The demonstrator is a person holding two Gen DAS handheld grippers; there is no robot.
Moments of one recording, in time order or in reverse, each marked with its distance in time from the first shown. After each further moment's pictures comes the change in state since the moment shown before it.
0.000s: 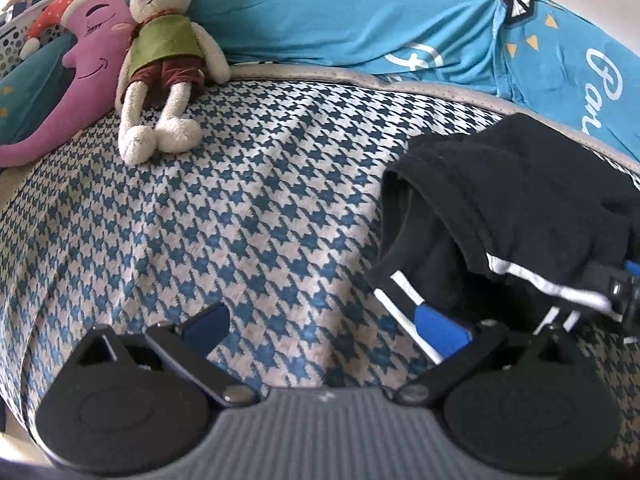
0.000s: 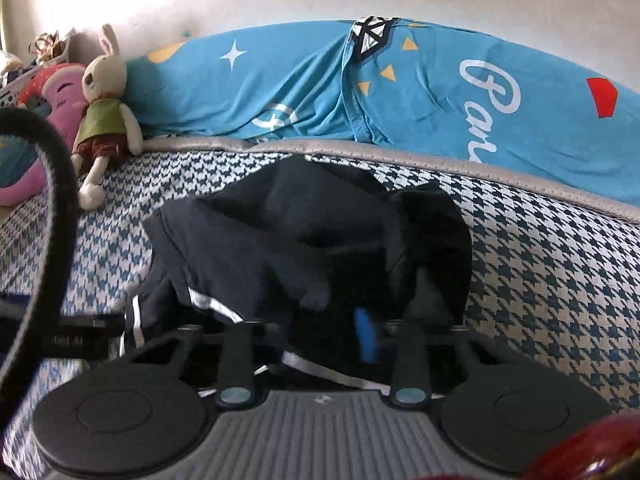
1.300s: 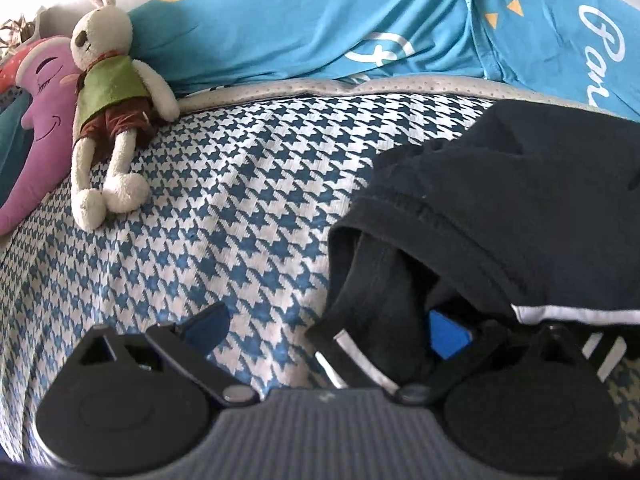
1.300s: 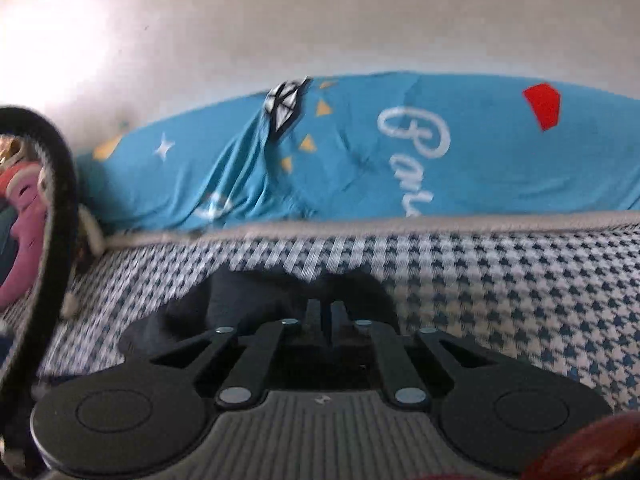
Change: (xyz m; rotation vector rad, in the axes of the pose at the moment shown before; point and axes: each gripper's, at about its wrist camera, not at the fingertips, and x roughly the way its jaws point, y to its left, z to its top) left arm 0.053 -0.038 0.033 0.138 -0.016 0.059; right arm -0.019 -0.054 0.048 0.178 -0.096 -0.023
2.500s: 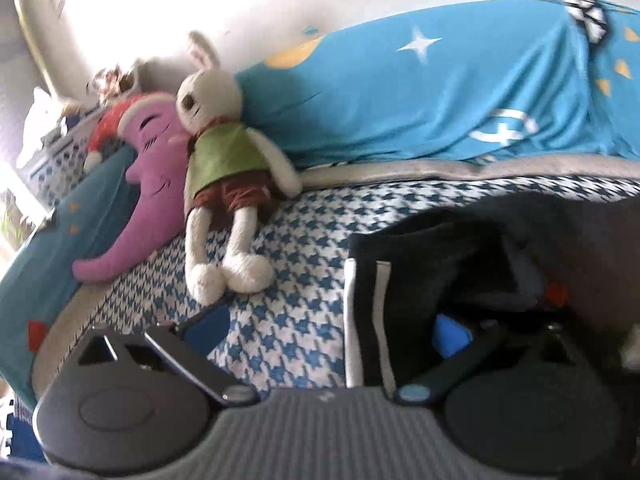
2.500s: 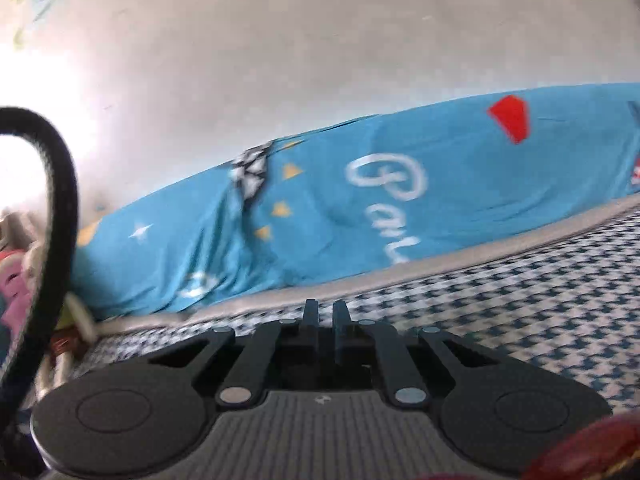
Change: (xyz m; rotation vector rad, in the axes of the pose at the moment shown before) left arm 0.001 0.033 0.038 -0.066 -0.171 0.343; right arm 0.010 -0.019 0.012 0.187 -0.200 -0.057
